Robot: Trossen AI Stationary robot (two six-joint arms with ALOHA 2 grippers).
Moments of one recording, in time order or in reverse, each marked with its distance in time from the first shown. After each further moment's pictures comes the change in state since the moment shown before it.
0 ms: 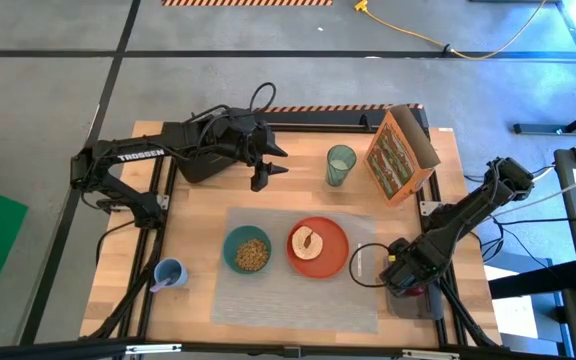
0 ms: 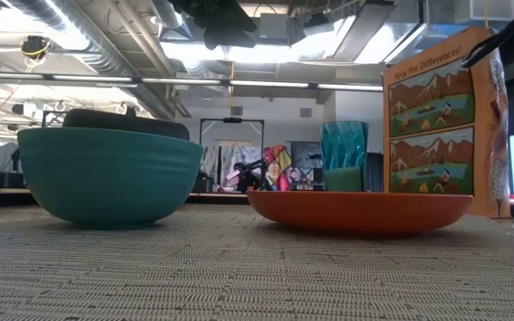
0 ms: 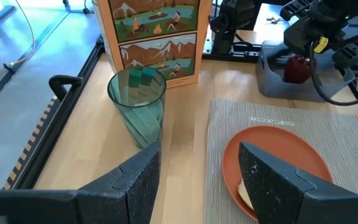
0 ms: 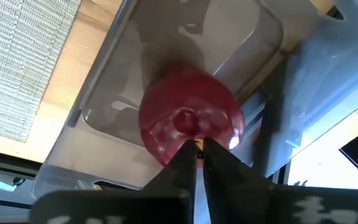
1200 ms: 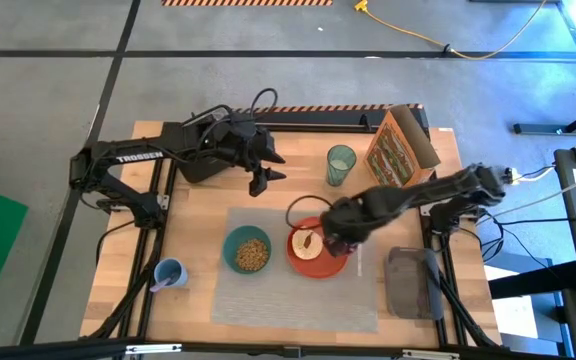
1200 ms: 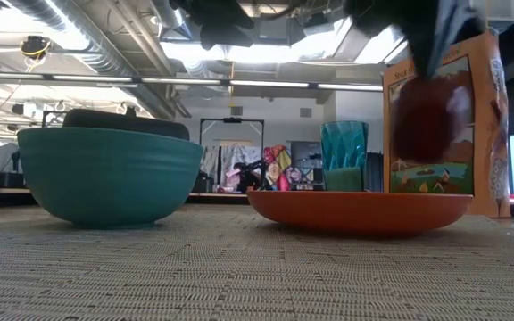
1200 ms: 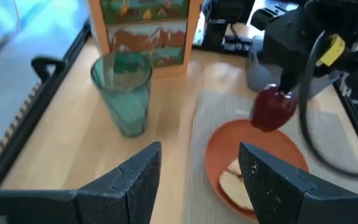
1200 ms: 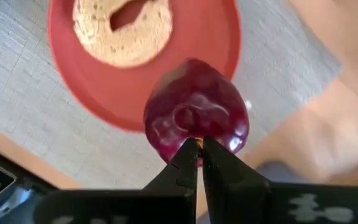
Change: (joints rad) left arm -0.029 -0.013 0.000 -0.056 0.000 -0.080; right arm -0.483 0.274 0.539 -0.106 0.279 -0.541
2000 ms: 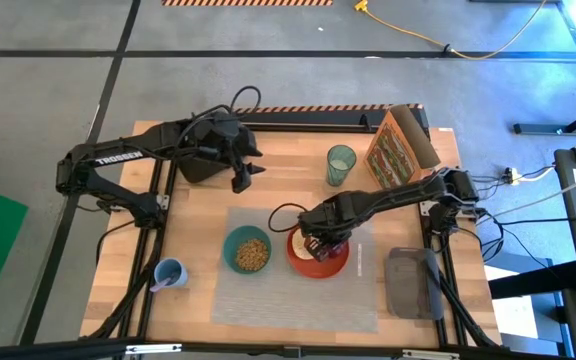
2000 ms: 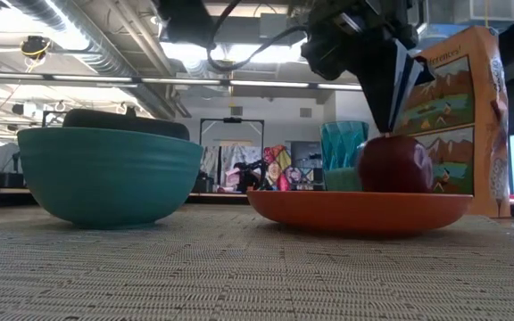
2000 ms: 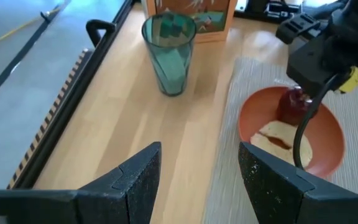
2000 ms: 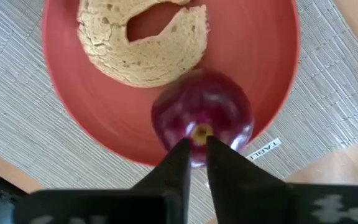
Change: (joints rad) left arm 0.001 -0.117 0.000 -0.226 -0.166 0.001; right arm -0.062 0.187 0.027 0.112 -0.067 -0.178
